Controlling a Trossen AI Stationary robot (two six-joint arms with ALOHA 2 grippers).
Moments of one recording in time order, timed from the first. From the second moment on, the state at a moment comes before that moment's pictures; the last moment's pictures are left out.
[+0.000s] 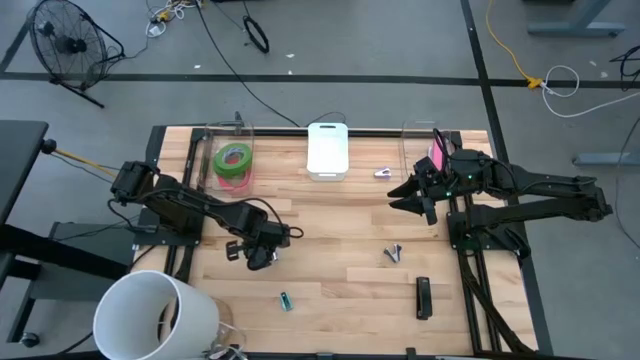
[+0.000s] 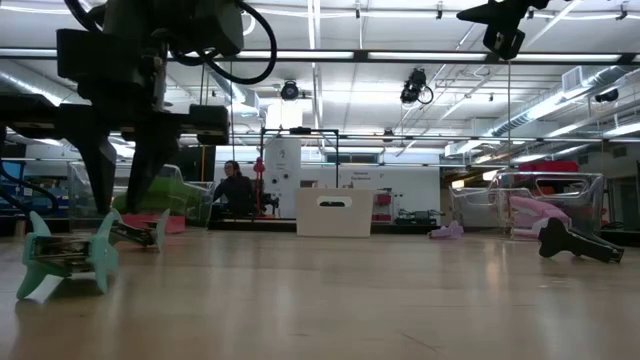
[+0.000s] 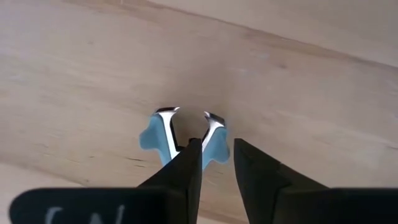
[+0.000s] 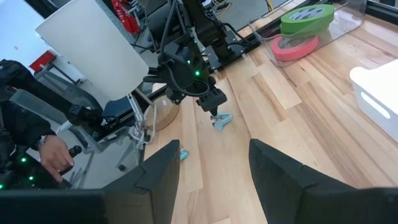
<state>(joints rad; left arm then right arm) -0.22 1.58 0.91 -0.71 0.14 1.10 -0.09 0.77 0.82 -0.38 -0.22 0.51</state>
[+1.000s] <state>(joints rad) -0.22 1.58 0.91 -0.72 0.14 1.08 -0.09 0.77 0.82 -0.38 -0.22 0.51</state>
